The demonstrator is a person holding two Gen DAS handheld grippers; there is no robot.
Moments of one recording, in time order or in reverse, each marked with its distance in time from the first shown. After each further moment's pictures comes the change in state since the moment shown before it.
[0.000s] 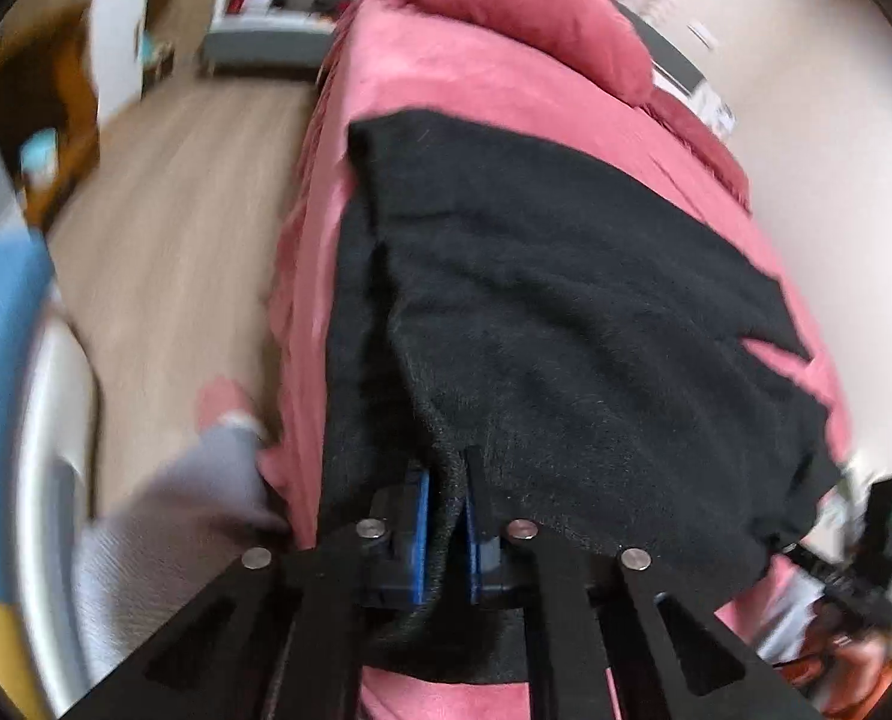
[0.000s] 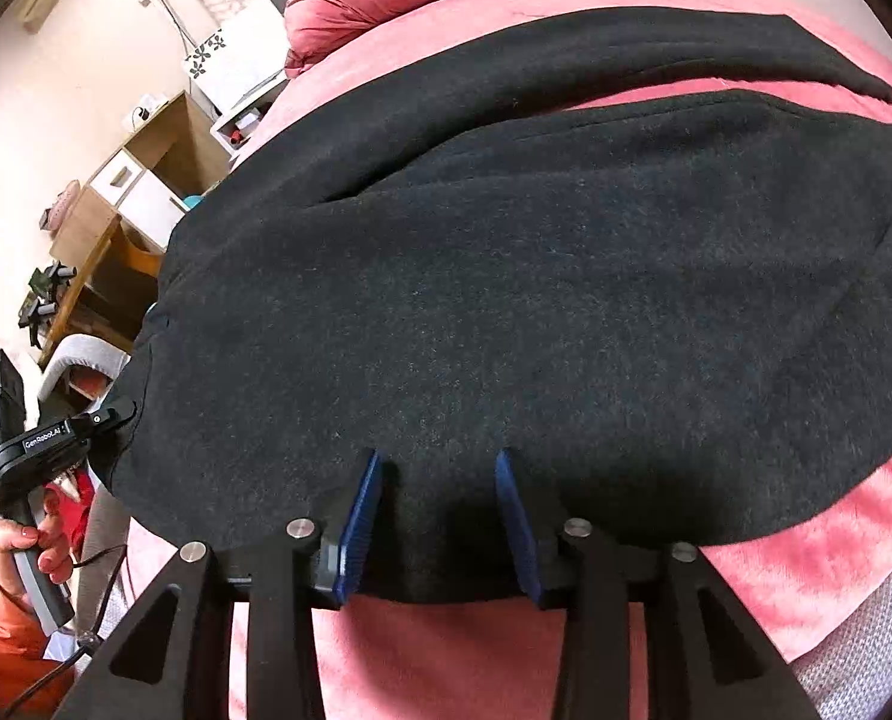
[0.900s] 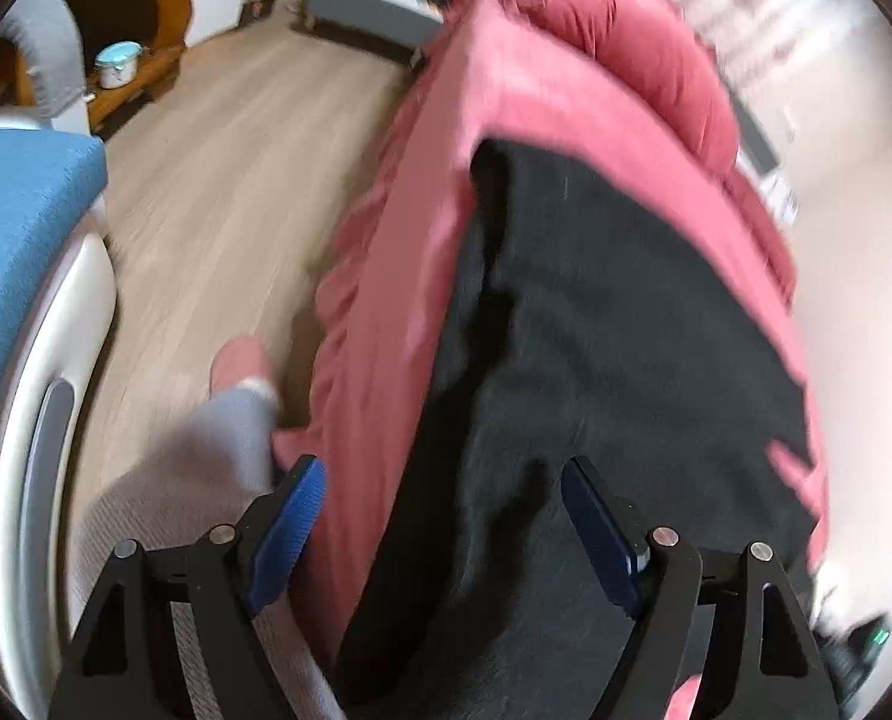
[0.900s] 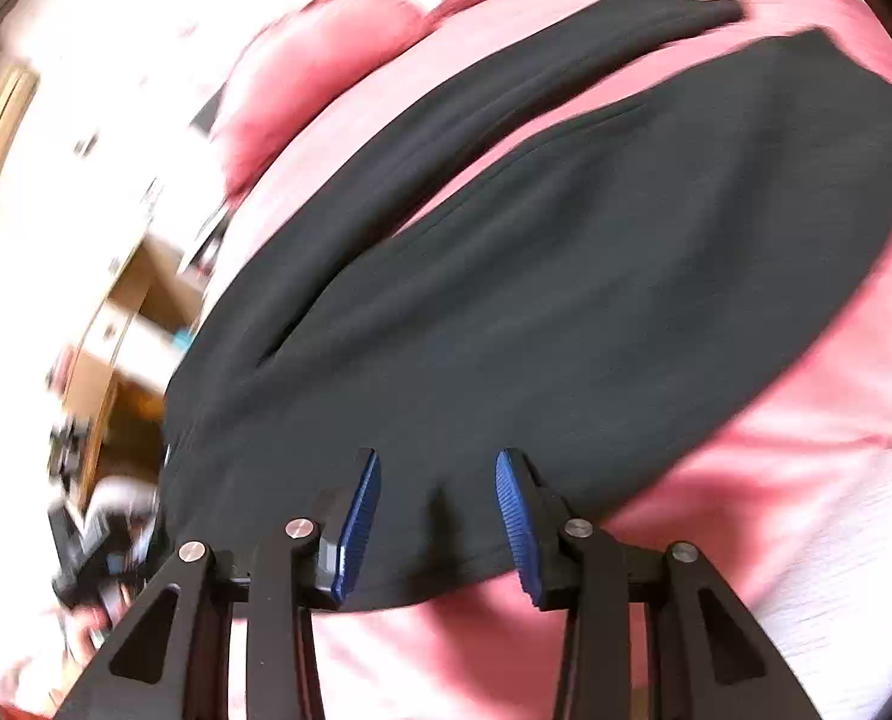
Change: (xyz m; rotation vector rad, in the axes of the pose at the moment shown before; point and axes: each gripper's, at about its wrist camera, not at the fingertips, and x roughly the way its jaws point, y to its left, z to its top) left arm 0.026 0.051 0.006 -0.293 0.046 0.011; right arm -0.085 -0.109 -0.017 0.317 -0.206 0.023
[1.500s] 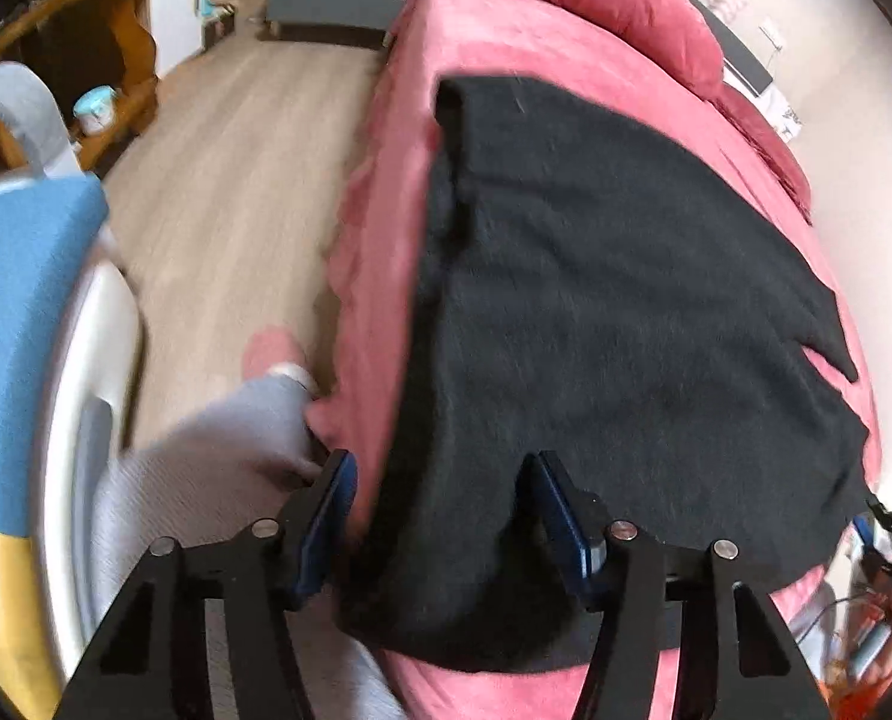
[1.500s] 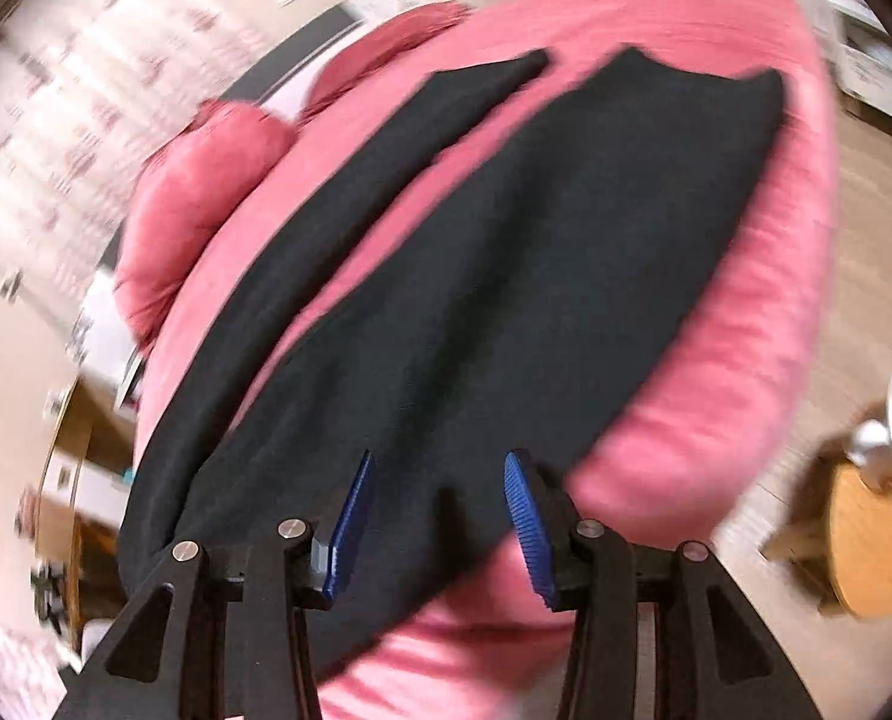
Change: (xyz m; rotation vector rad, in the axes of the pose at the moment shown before) left arm -0.014 -0.022 -0.019 0.146 0.006 0.129; right arm -0.037 -0.104 0.061 0.161 -0.149 -0.104
